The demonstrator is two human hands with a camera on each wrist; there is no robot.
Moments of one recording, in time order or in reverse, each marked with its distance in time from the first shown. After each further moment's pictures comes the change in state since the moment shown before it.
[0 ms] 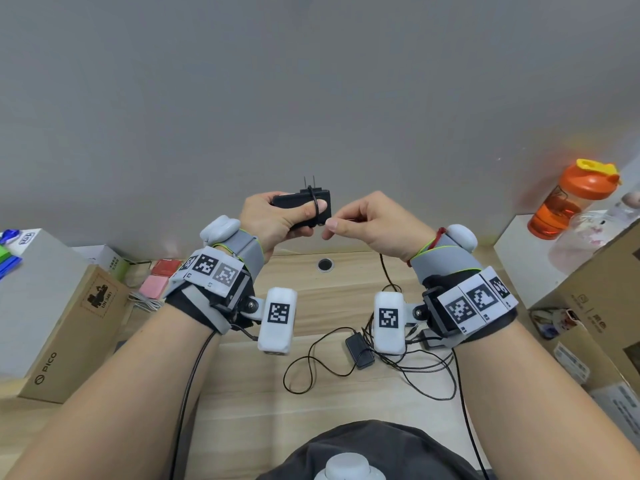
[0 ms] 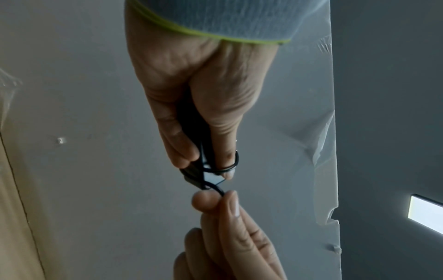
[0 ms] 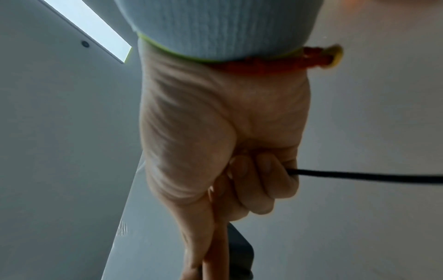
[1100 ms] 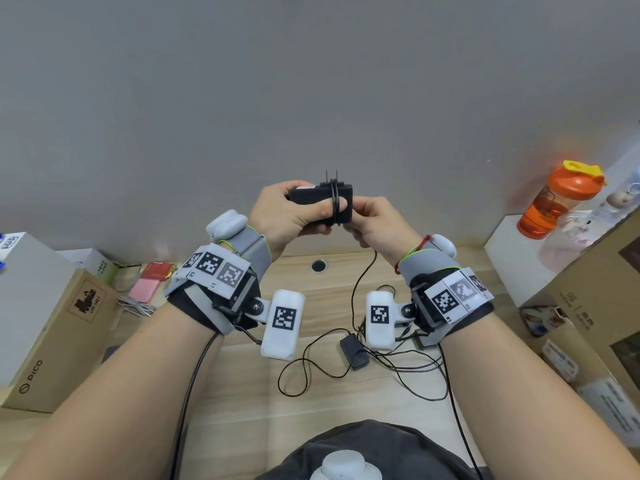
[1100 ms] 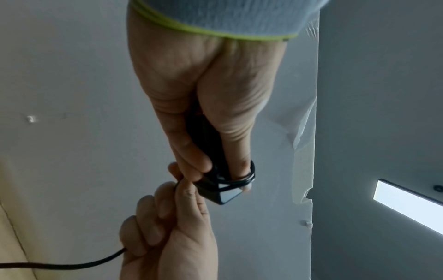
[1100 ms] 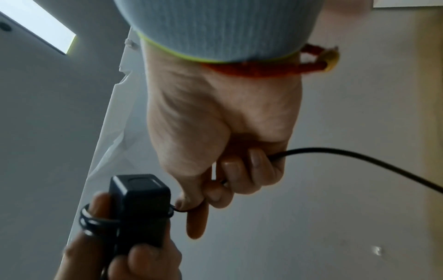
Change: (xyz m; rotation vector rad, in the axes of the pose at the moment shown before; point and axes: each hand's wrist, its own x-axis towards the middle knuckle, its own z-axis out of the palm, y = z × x) left_hand -0.011 0.015 0.020 -0.012 -0.190 0.094; right_hand 0.016 0.036 0.011 0.295 0.214 0.115
